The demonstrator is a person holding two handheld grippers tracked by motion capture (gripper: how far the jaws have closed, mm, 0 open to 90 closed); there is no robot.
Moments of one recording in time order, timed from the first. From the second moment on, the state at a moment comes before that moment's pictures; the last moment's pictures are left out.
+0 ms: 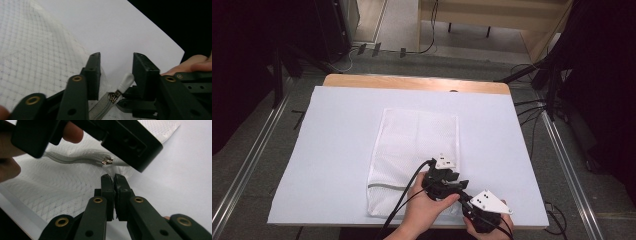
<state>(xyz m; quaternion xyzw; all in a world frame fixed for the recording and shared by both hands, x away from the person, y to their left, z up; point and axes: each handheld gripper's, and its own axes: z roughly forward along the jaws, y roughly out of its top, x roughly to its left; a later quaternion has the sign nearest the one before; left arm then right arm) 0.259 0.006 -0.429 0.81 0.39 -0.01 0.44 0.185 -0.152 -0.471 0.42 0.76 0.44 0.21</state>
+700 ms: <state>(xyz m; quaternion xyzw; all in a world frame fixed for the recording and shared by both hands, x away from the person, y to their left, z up) 0.255 0.045 -0.431 0.79 0.41 -0.08 0.46 0.188 -0.155 -0.471 0.43 0.76 0.44 0.21</state>
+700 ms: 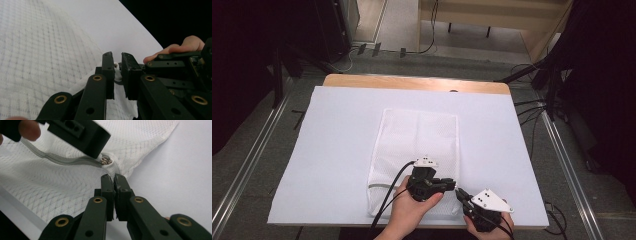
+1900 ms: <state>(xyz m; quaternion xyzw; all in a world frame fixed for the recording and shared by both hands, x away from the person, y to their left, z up) 0.253 0.066 -0.443 0.80 0.39 -0.08 0.44 0.180 -0.152 -0.460 0.41 0.76 0.45 0.23</state>
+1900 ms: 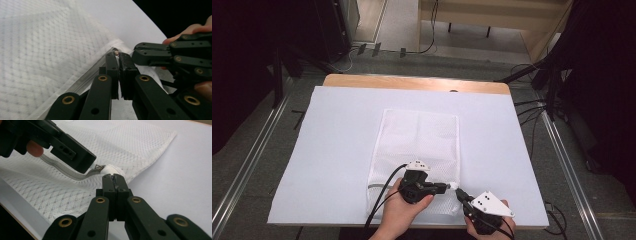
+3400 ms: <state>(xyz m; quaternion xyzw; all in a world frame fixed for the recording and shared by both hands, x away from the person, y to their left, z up) 0.219 0.262 -0.461 0.74 0.53 0.00 0.42 0.189 -0.170 -0.465 0.44 0.76 0.42 0.22</state>
